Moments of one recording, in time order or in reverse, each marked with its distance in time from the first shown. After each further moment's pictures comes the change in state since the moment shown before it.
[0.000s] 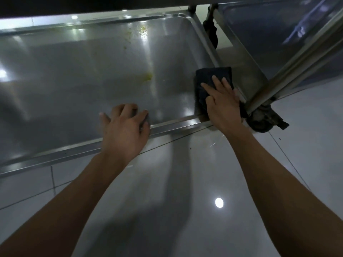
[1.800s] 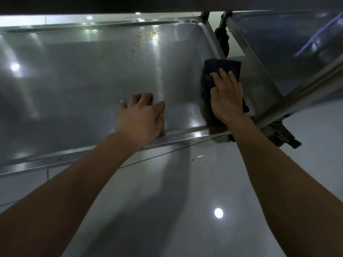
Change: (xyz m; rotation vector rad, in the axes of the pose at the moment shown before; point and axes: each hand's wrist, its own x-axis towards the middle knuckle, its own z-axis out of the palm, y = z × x) left_hand 0.060 0.014 0.007 0.046 -0.091 0.061; right_hand 0.068 -0.003 0.008 0.040 0.047 -0.021
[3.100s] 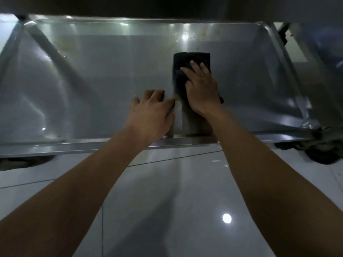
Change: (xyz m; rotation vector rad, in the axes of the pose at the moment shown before) left_hand -0.053 -0.120 -0.031 -0.039 -0.024 -0.068; right_hand 0.002 -0.212 0.081 0.120 -0.135 -0.268
